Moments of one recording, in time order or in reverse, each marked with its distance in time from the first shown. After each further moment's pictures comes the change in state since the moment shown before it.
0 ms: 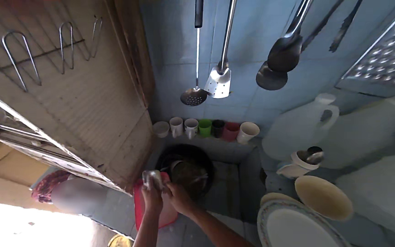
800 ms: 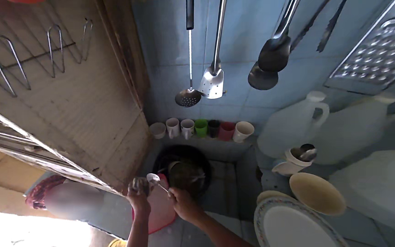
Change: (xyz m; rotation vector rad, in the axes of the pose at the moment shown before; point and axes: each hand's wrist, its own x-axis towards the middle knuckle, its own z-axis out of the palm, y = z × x) left_hand 0.020 -0.003 -0.029 0.157 0.113 0.146; right_hand -0.026 0.001 -0.012 0.061 0.012 0.069
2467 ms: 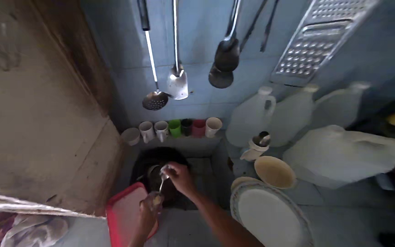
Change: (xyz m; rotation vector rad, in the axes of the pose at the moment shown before) left_hand -0.055 0.009 0.021 0.572 -0.853 0.301; right_hand 0.009 0.025 -0.072 0.254 0.573 -0.312
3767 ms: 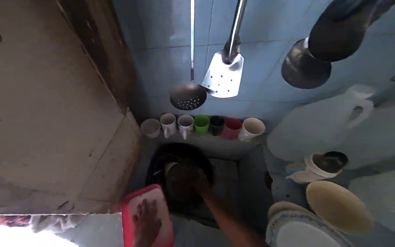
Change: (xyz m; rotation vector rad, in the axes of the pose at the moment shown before) left_hand 0.004 -0.070 -0.029 0.713 -0.350 -0.554; right_hand 0.043 0.196 0.039 -0.678 -0.475 0.564
